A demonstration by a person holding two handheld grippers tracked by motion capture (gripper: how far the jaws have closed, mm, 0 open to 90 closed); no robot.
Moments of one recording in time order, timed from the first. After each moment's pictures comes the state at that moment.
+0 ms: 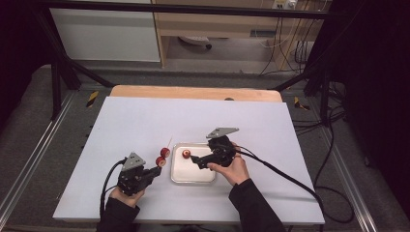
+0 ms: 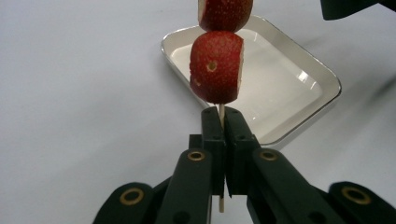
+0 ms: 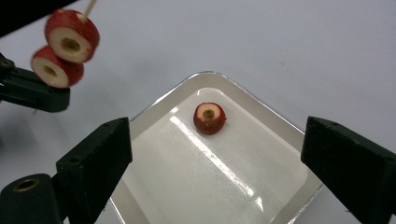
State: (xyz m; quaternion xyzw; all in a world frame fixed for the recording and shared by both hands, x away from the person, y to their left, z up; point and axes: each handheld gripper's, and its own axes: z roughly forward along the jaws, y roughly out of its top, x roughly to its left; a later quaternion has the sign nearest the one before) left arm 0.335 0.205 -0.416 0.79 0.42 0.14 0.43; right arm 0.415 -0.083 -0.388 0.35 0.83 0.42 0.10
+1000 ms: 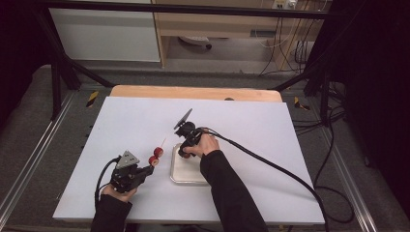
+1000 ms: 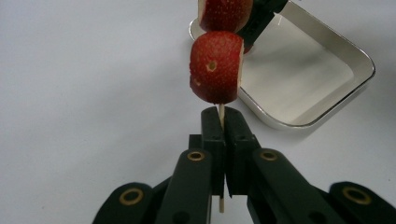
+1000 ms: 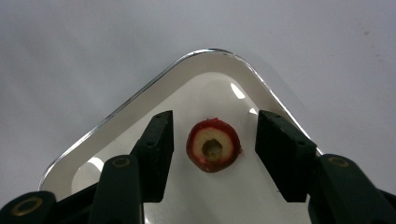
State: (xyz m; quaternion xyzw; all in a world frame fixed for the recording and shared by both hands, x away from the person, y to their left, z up) left arm 0.342 0.221 -0.419 0.80 0.42 0.15 0.40; right arm 0.491 0.007 -0.409 0.33 0.92 0.18 0.01
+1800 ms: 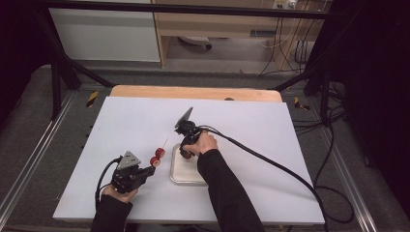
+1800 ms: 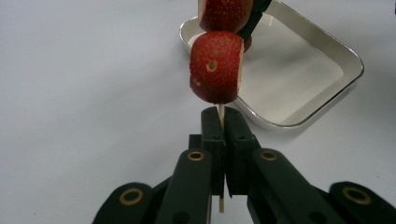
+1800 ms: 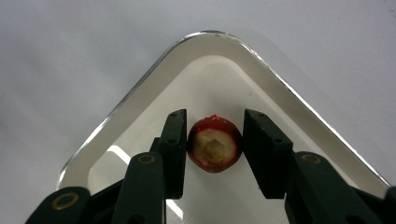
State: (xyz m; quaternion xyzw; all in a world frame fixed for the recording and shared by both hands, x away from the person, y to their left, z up) left arm 0.339 0.217 -0.416 0.80 0.40 0.15 0.41; right arm 0.495 0.007 -0.406 0.40 0.90 0.15 -0.03
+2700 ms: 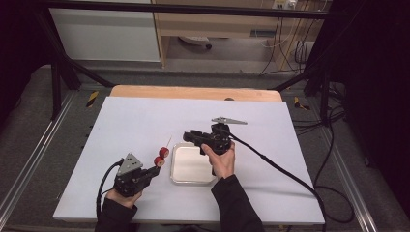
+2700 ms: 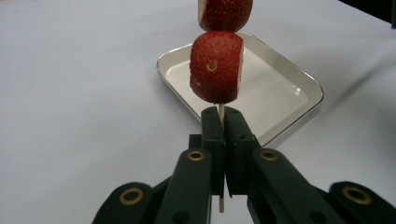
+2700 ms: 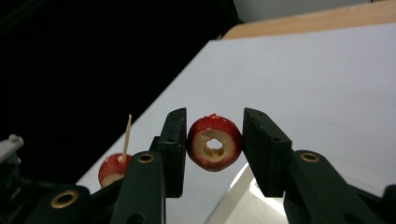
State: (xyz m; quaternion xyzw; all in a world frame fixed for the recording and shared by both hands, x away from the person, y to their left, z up) left arm 0.322 0.202 -0.403 0.78 0.40 0.16 0.45; right arm 0.424 -0.073 -0.370 0.45 0.68 0.59 0.00
